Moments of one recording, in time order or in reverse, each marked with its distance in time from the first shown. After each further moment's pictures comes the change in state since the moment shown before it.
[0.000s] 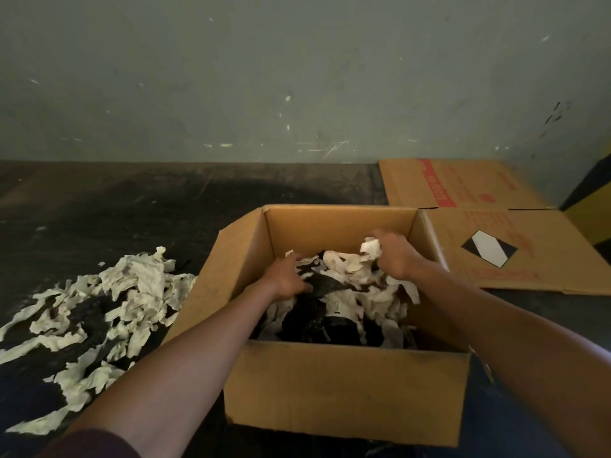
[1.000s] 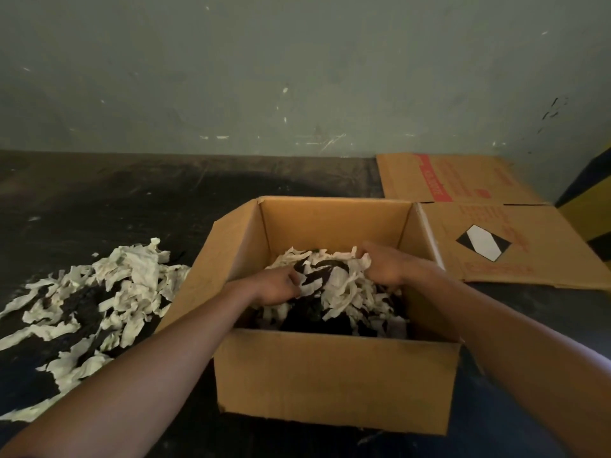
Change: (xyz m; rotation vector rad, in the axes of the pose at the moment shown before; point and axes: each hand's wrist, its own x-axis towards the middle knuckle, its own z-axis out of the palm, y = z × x) left_hand -0.017 -0.019 0.026 0.257 -0.289 0.037; right_hand -0.015 0.024 0.038 0.058 -0.409 0.070
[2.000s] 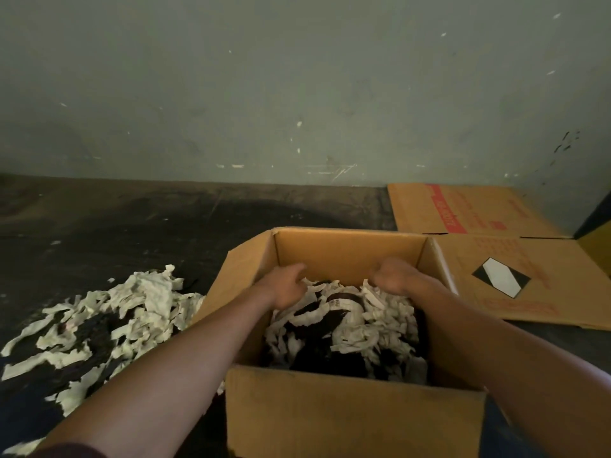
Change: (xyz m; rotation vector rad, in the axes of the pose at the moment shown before) left_hand 0.017 0.010 0.031 -0.088 0.128 0.041; right_hand -0.002 0.027 0.024 -0.027 0.139 0.204
